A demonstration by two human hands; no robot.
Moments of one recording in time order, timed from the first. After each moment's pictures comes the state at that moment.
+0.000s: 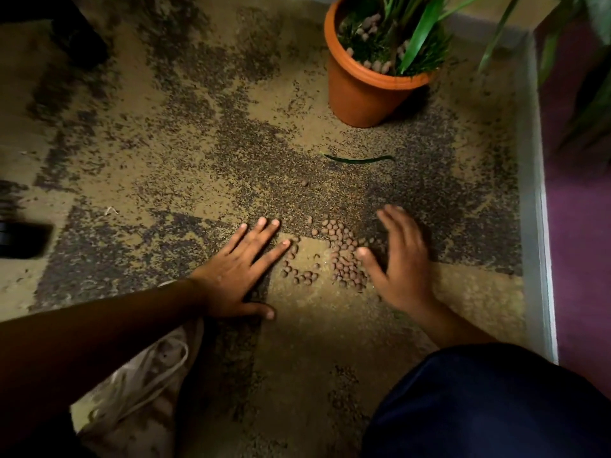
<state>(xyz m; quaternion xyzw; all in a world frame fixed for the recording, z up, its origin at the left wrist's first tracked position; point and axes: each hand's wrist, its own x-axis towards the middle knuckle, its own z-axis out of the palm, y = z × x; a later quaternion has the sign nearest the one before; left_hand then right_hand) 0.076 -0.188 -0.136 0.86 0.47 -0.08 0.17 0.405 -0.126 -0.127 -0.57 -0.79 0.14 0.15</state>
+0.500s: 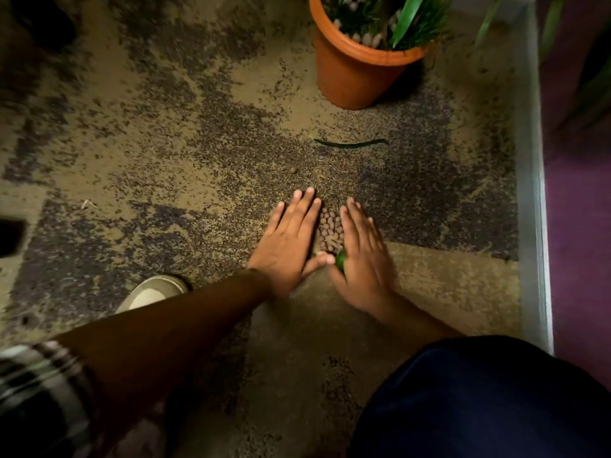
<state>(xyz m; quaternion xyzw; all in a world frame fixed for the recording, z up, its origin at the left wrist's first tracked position) 0.178 -0.153 -0.142 0.79 0.57 0.05 0.22 0.368 -0.149 -0.149 -0.54 -0.83 0.16 0.07</state>
